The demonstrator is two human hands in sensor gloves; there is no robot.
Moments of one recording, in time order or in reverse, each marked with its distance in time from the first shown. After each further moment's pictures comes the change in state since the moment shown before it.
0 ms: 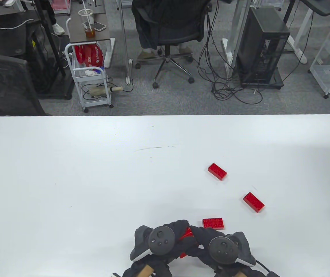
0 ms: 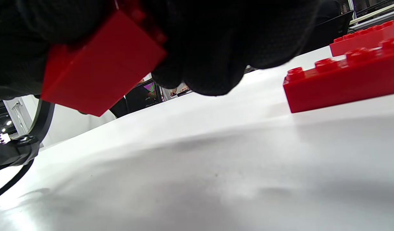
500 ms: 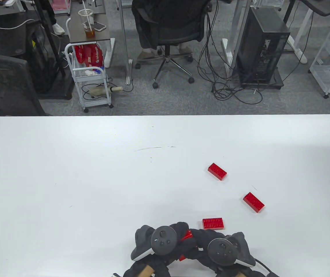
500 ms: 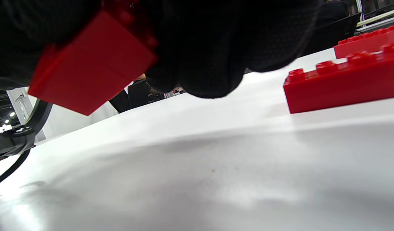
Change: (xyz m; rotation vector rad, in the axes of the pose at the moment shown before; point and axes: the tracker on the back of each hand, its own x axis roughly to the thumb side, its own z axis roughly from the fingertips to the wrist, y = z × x) left_hand 0.003 -0.001 0.000 -0.057 0.006 -0.023; right_hand 0.004 0.000 0.001 0.008 -0.026 0.041
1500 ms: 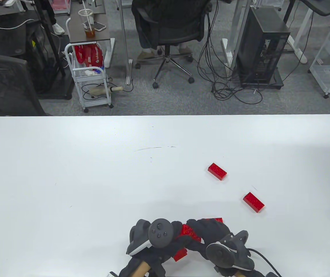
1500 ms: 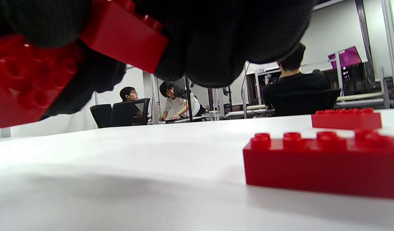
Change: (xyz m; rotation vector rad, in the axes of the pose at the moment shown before) left_hand -0.016 0.008 -0.004 -0.103 0.093 0.014; right_hand 0.003 -0.010 -0.005 -0.187 0.002 0.242
